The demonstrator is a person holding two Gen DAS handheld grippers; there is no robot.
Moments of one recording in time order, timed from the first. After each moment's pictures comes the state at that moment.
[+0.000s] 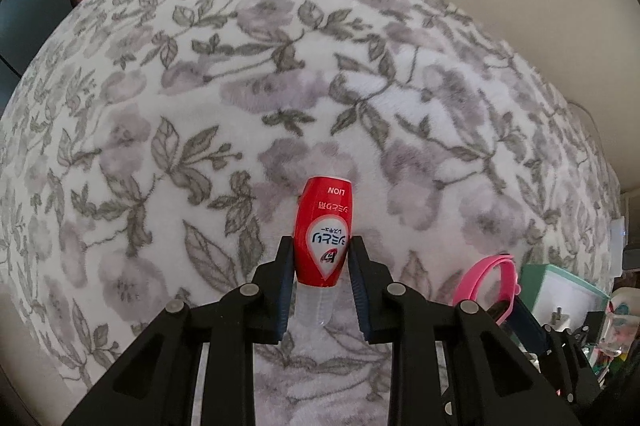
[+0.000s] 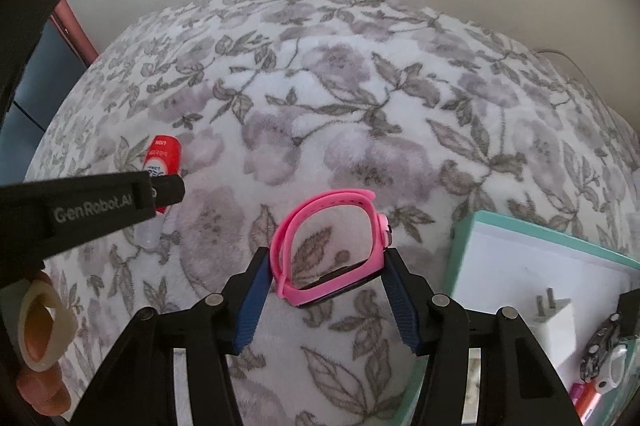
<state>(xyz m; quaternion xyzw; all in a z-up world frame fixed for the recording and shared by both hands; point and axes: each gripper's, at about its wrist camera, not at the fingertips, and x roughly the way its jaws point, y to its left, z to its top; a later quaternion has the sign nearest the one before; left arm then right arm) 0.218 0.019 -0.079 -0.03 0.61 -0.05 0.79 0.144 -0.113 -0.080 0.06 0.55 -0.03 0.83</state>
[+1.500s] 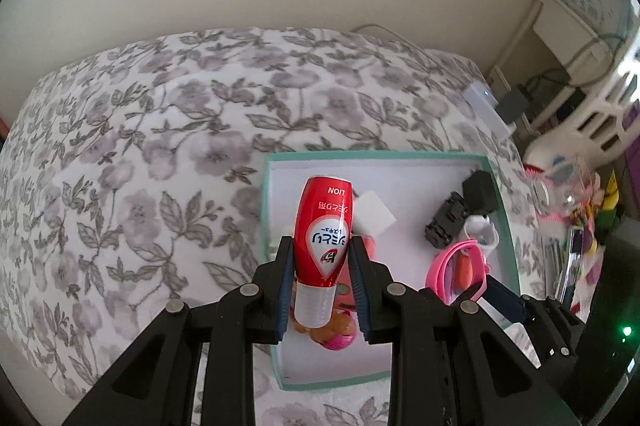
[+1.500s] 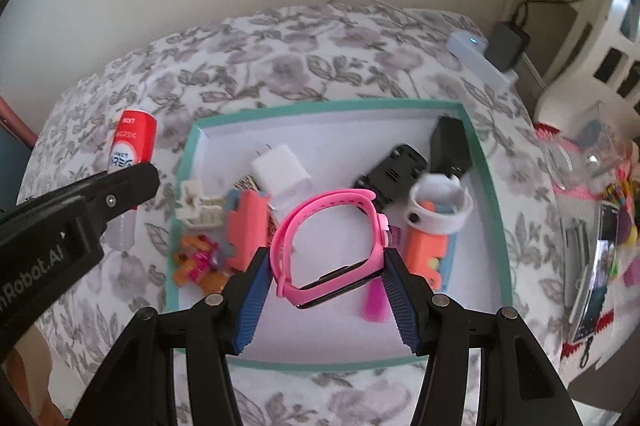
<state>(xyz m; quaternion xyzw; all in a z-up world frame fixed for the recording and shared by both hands) 0.045 -0.151 0.011 0.09 0.54 -0.25 0.80 -0.040 -0.250 -0.023 0.15 0.54 -0.19 0.81</state>
